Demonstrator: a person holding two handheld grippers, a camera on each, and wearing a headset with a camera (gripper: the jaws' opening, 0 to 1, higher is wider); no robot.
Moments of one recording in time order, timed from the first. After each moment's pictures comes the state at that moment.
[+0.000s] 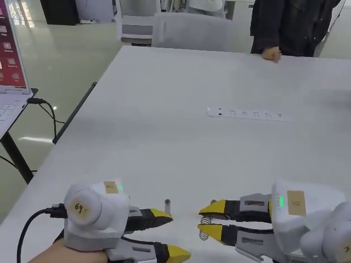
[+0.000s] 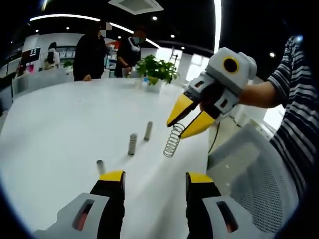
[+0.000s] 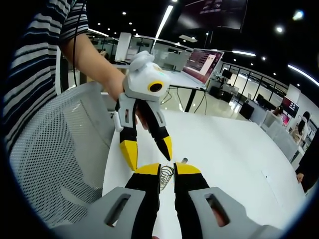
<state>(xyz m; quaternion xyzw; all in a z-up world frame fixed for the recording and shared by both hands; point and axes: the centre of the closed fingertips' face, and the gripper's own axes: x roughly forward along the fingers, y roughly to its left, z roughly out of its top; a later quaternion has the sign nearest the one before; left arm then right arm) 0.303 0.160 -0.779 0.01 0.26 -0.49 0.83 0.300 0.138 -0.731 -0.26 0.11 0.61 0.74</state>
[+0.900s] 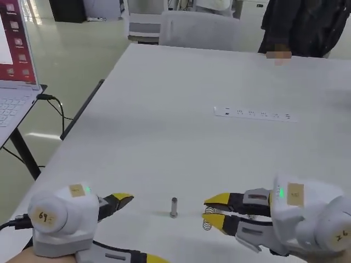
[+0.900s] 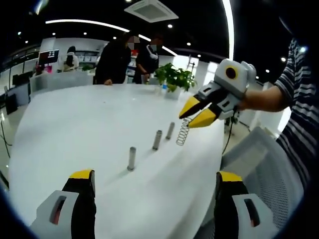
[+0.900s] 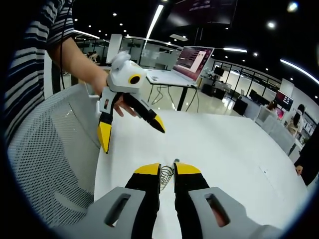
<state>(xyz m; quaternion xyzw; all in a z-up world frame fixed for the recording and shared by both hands) 0.311 0.214 -0.779 0.00 0.24 -0.43 0.87 0.322 0.147 -0.734 -0.25 0.12 0.58 0.76</state>
